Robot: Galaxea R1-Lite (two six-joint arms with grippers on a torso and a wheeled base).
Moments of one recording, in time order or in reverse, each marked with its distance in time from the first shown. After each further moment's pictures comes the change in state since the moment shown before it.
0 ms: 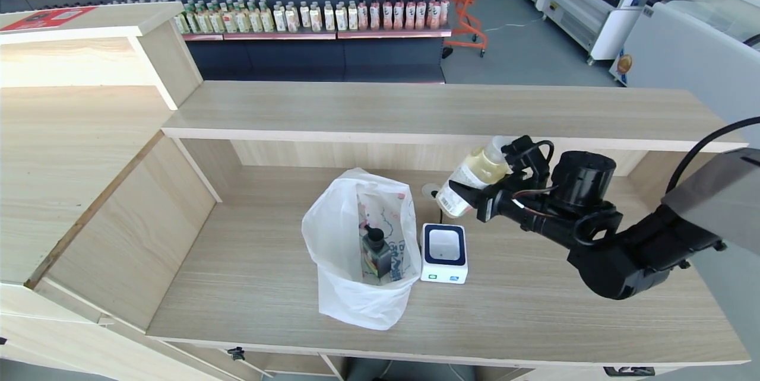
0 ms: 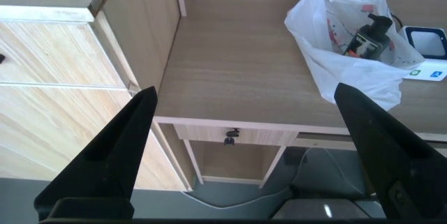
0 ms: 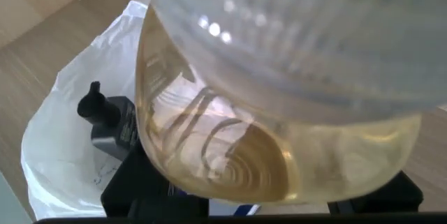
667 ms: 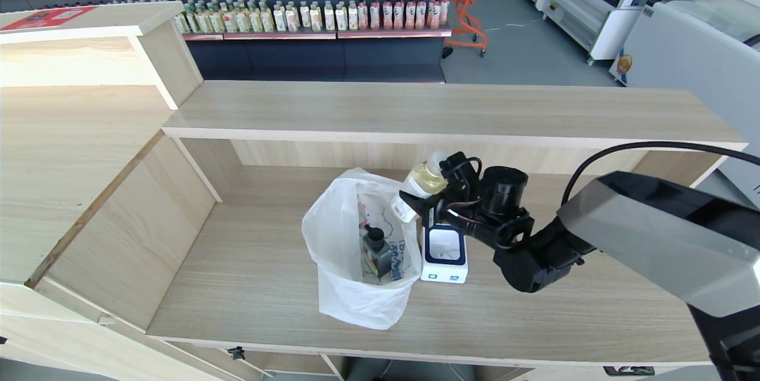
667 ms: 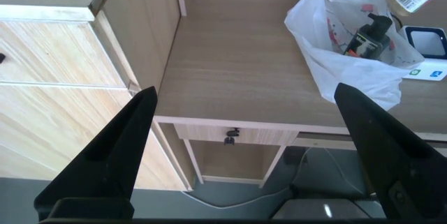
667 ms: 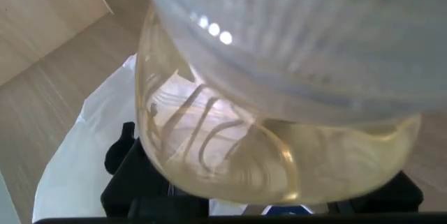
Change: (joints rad) left arm 0.000 0.000 0.000 0.000 0.000 0.000; right arm 0.127 0.282 -0.322 0.025 -0.040 0.025
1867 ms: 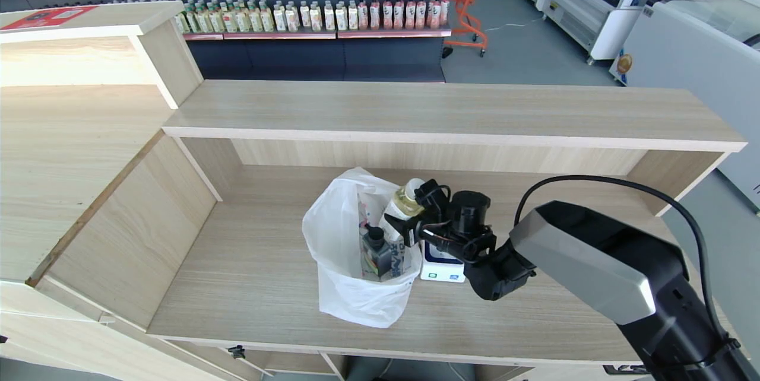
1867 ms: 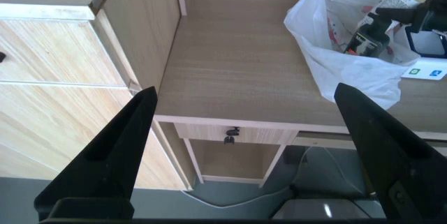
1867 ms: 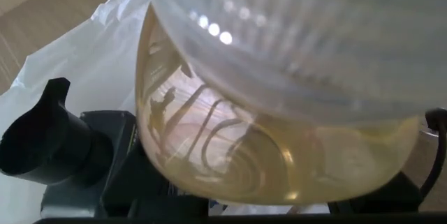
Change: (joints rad) left arm 0.000 0.000 0.000 0.000 0.000 0.000; right arm 0.020 0.248 -0.235 0.044 0.003 -0.047
